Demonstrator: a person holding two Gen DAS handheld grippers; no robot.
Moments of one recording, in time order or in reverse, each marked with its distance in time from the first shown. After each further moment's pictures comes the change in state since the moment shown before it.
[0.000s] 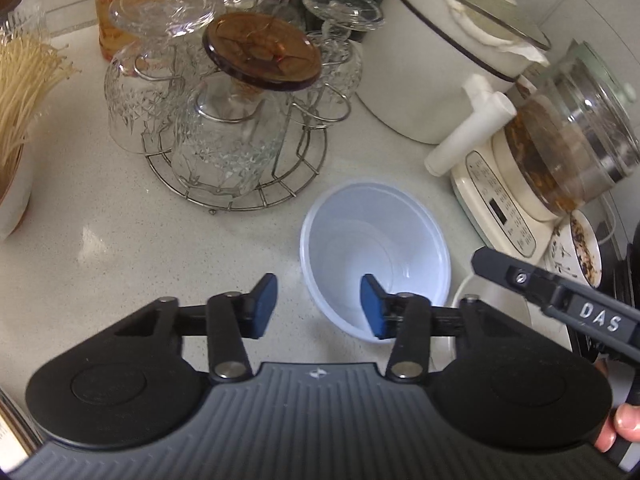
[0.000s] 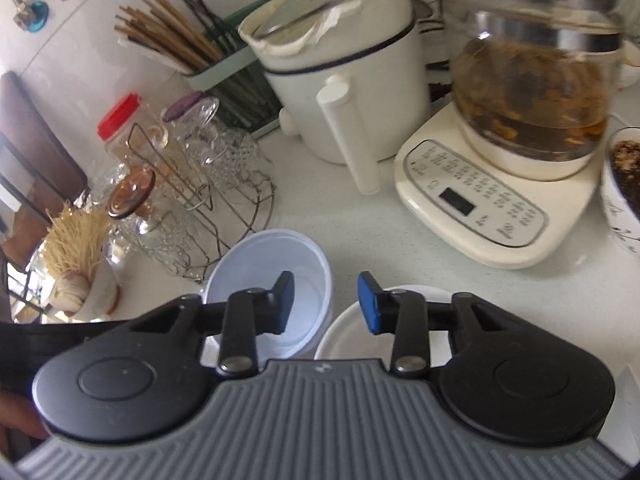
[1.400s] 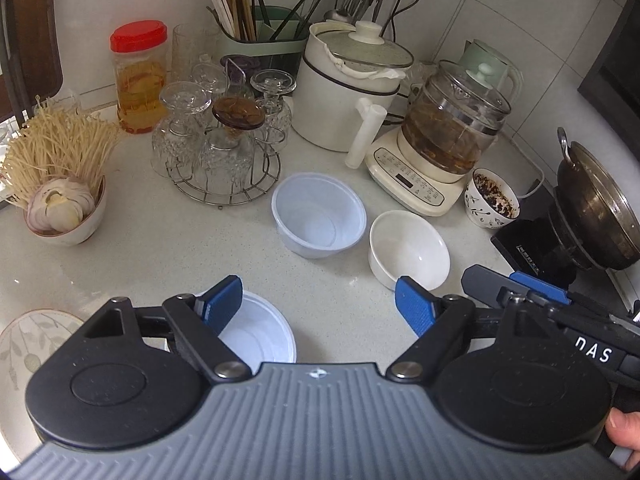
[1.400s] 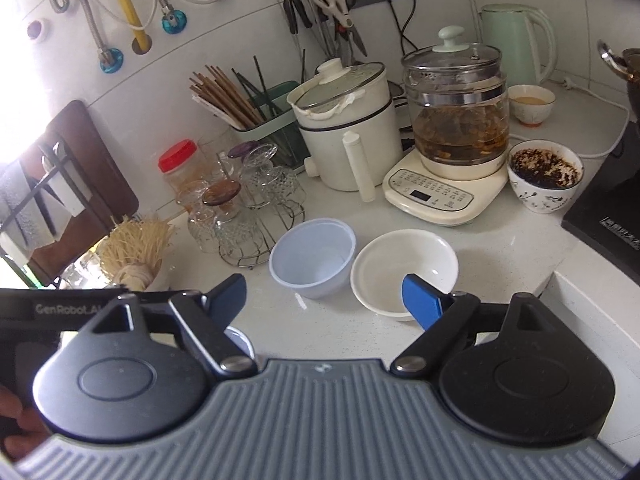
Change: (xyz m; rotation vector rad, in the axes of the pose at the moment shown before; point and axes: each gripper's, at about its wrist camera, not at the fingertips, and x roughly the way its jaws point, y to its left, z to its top) left arm -0.165 -0.012 -0.095 0.217 -0.162 -0.072; right arm -0.154 0.059 -0.111 0.030 -0.275 -0.066
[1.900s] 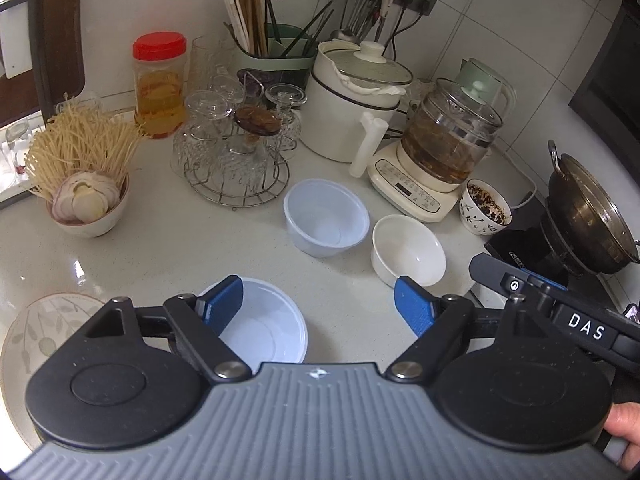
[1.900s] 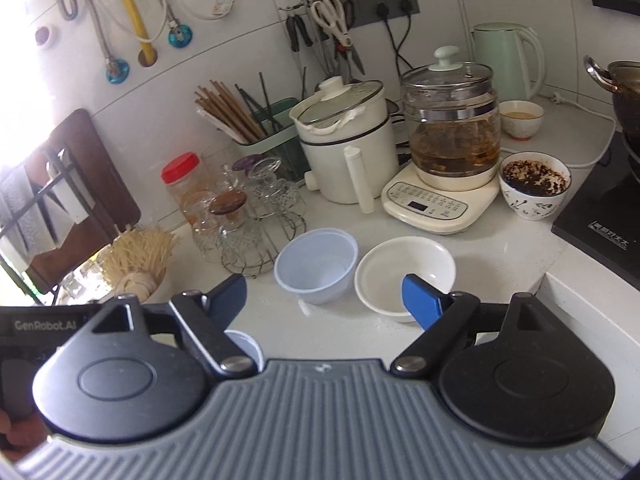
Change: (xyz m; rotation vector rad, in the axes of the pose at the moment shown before) left arm -0.036 0.013 -0.021 -0.012 -0.057 -0.014; right arm -0.020 0.014 -0.010 -0.006 -0.069 -0.048
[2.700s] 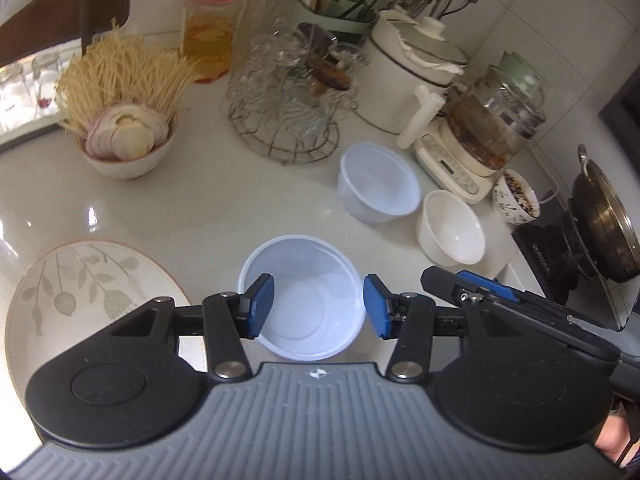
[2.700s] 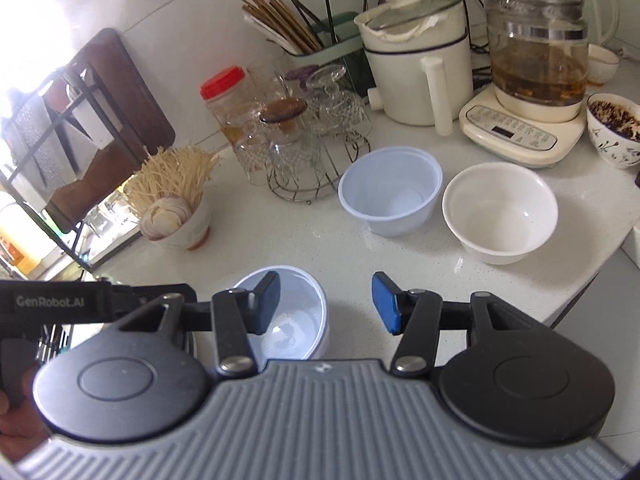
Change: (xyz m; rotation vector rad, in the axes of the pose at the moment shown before) left arm 0.008 0.064 -0.016 -0.105 0.088 0.000; right arm 0.058 0.045 -0.032 -0.051 0.204 0.128
